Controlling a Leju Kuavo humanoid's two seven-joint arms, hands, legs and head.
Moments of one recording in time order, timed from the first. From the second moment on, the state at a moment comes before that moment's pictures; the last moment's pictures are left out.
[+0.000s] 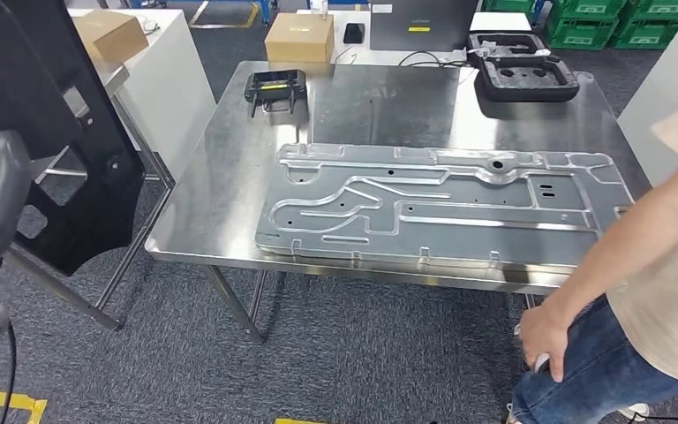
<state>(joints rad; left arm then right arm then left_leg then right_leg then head) -0.54 0.53 -0.50 -2.03 0.04 0.34 0.20 -0.27 -0.08 0.95 -0.23 -0.36 -0.19 0.10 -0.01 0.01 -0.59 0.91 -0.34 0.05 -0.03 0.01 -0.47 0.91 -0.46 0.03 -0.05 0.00</state>
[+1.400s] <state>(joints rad) -0.67 0.43 -0.71 -1.98 -0.55 0.11 0.38 -0.25 -0.05 0.95 -0.23 -0.38 -0.03 0.11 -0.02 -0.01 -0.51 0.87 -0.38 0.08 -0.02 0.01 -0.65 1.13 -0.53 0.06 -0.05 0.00</state>
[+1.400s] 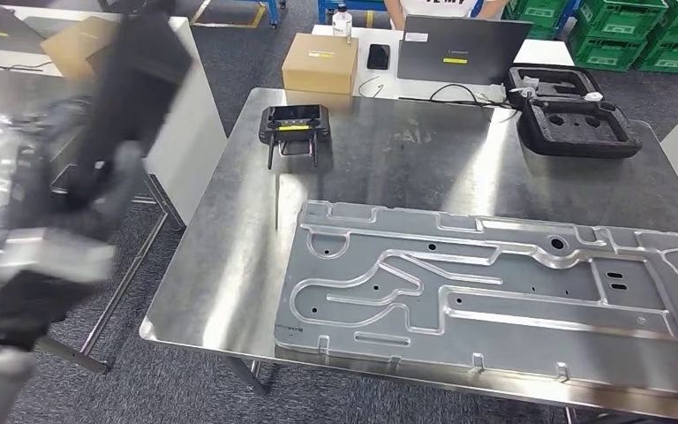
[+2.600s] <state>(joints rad) -0.79 -0.07 -1.07 -0.94 -0.76 -0.05 0.24 -0.36 0.11 1.07 -0.23 -0.27 -0.02 0.13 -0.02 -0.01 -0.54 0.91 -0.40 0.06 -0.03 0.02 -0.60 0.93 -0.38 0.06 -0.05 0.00</state>
